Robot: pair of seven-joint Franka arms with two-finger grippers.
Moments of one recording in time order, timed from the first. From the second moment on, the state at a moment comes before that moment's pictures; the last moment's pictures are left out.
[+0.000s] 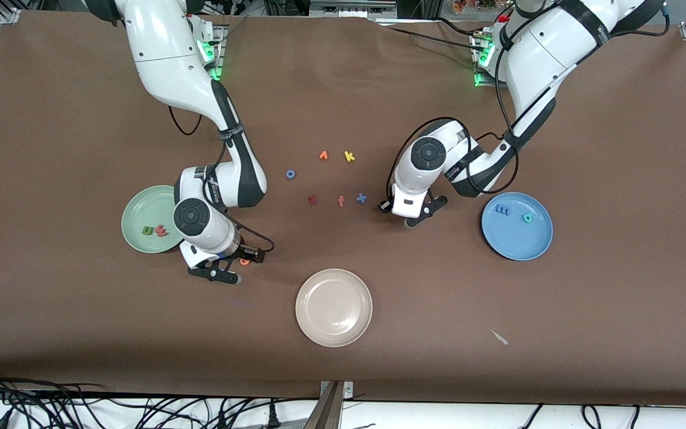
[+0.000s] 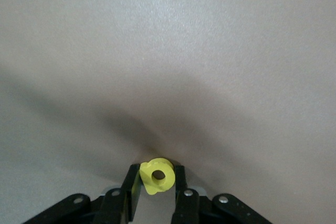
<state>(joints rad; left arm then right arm) -0.03 0.72 -0.60 -1.90 0.45 2.47 -1.51 0.67 0.84 -0.37 -1.54 0.38 2.34 0.37</state>
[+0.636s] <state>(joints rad) 0.42 0.58 -0.82 -1.88 0.43 2.11 -1.11 0.66 0.84 -0.37 -1.53 0.38 2.34 0.37</state>
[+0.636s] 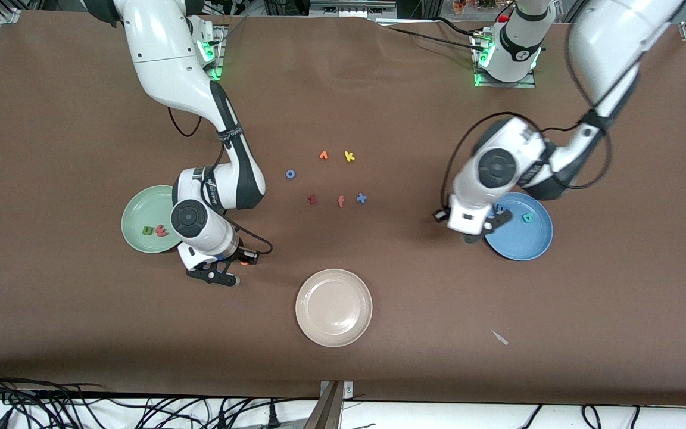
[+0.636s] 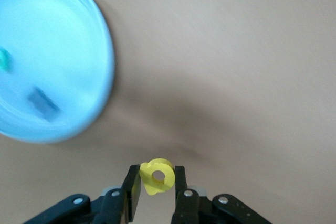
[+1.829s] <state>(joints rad) 0.60 0.68 -0.78 -1.73 0.52 2.04 -0.71 0.63 0.60 -0.47 -1.68 0.34 2.08 0.03</state>
